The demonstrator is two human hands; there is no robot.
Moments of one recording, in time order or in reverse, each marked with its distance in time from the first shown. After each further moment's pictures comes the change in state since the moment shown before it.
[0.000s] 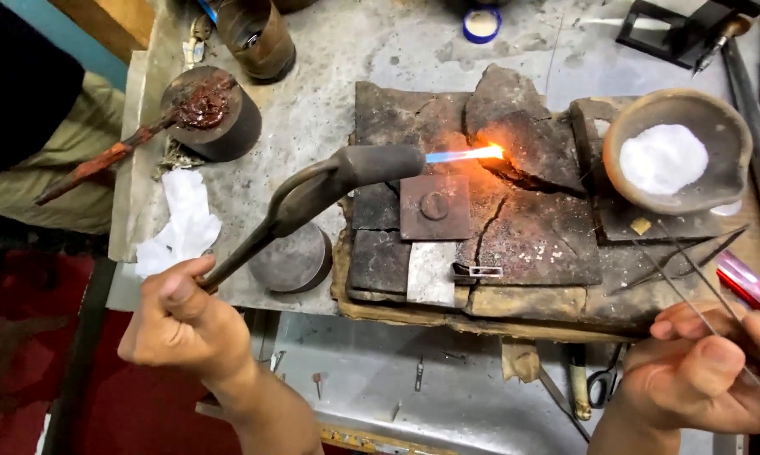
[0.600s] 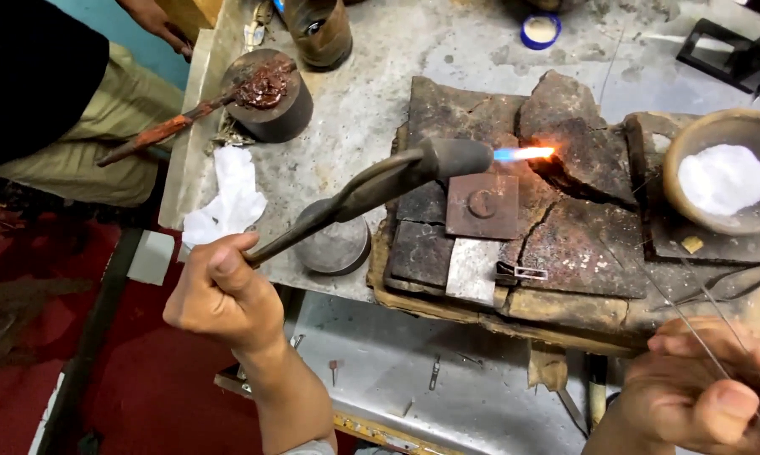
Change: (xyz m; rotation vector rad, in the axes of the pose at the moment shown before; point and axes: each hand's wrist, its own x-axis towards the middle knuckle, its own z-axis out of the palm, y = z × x) left_hand 0.009 -0.005 -0.008 -0.020 0.030 -0.020; right_hand -0.027 -0.016 0.022 0.146 -0.036 0.018
